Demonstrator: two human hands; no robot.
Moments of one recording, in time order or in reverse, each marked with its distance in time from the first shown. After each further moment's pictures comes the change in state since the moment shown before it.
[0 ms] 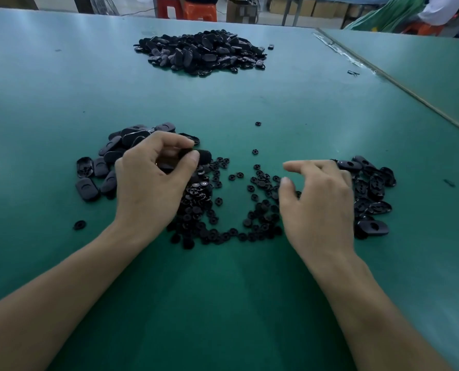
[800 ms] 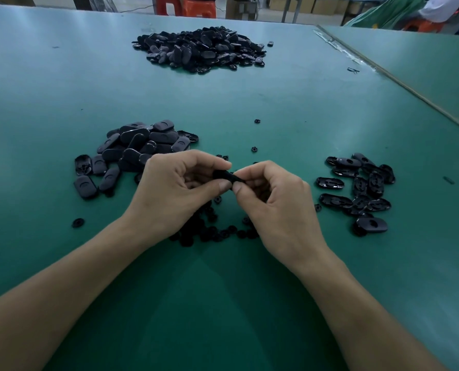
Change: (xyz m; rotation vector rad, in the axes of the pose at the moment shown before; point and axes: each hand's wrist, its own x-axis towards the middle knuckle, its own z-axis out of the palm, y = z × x) left_hand -0.009 0.013 0.004 -0.293 -0.411 -0.047; right_hand -0.009 -0.019 0.012 0.689 -0.269 -0.124
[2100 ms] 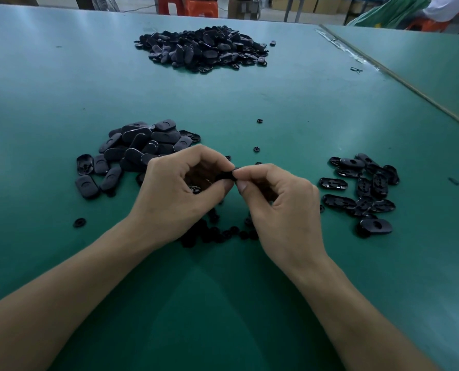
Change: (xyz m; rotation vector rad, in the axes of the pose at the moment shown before) left_hand -0.002 -0.001 0.003 0.148 0.058 0.145; right_hand -0.003 -0.001 0.008 -0.024 0.146 -0.105
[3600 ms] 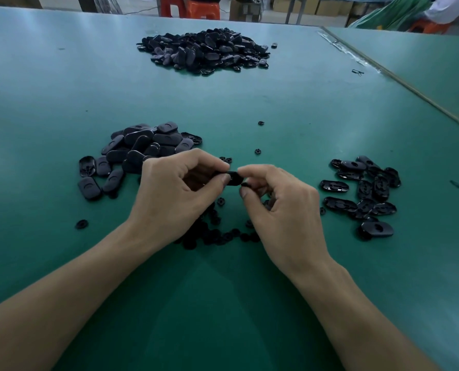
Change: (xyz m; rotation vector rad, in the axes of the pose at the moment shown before) left_hand 0.000 -0.003 0.001 0.096 0.100 -0.027; right_hand 0.000 0.005 -0.005 -0.208 -0.045 -0.074
